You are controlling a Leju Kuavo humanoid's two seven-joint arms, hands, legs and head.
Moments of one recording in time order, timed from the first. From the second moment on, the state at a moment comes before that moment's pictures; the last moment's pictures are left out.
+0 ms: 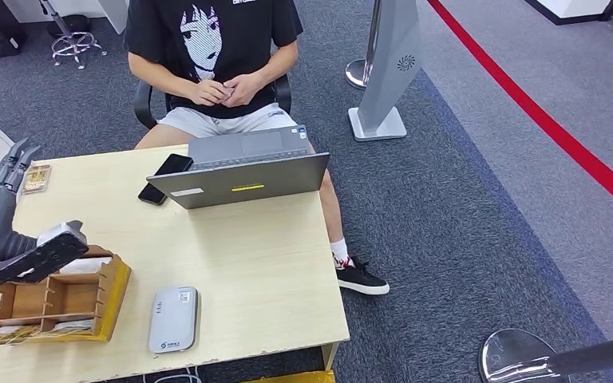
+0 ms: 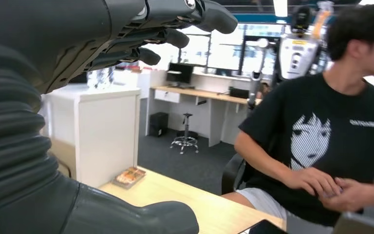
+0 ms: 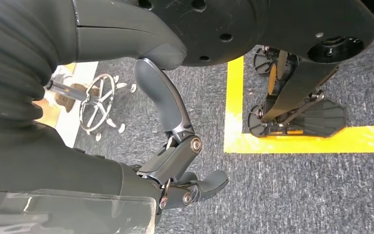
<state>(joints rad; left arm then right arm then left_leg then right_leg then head) -0.31 0.61 -0.31 -1.73 -0.52 0.05 -0.01 0.00 0.04 -0.24 -0.18 0.30 0.04 0.00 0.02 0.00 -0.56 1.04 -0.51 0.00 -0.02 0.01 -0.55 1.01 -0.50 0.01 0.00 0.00</state>
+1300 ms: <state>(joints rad) -0.56 1.12 -0.72 -1.89 -0.20 -0.38 -0.06 0.00 0.03 -0.26 -0.19 0.31 0.07 0.00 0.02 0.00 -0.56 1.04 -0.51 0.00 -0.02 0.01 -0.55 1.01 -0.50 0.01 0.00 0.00</state>
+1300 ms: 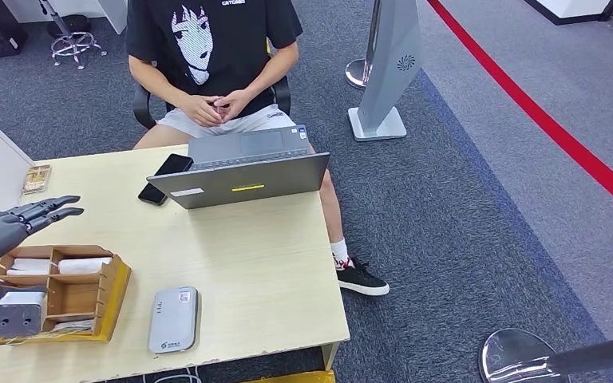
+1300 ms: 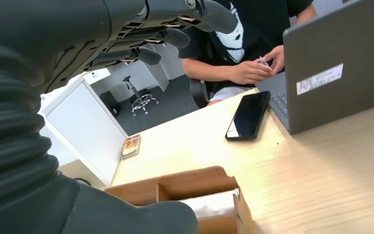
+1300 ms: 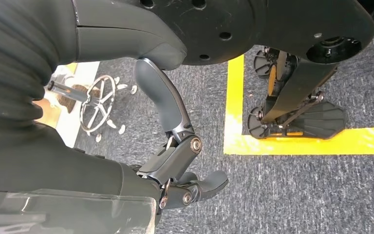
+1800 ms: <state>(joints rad) -0.09 0.91 -0.67 -1.93 -0.79 0.14 -0.02 0.00 0.03 -0.27 -0.19 0.29 0.06 0.01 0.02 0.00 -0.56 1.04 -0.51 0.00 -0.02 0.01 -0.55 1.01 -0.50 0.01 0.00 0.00</state>
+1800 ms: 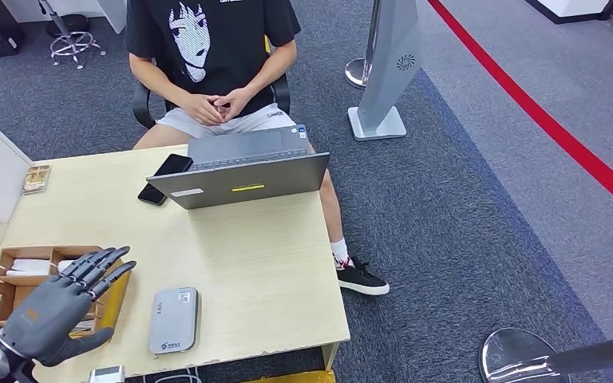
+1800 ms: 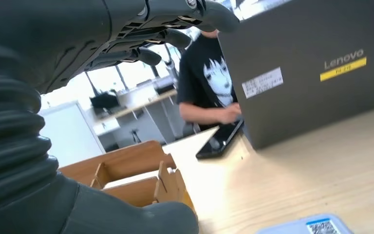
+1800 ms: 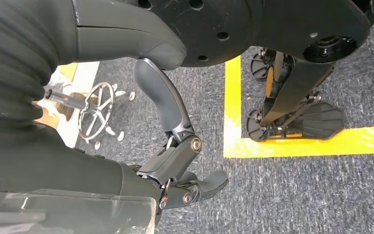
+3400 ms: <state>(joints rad) 0.57 1.00 -0.32 -2.13 -0.92 0.34 0.37 0.03 0.04 -0.32 -0.21 0.27 0.07 0.02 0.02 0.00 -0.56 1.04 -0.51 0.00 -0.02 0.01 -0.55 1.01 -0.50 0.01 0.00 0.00</state>
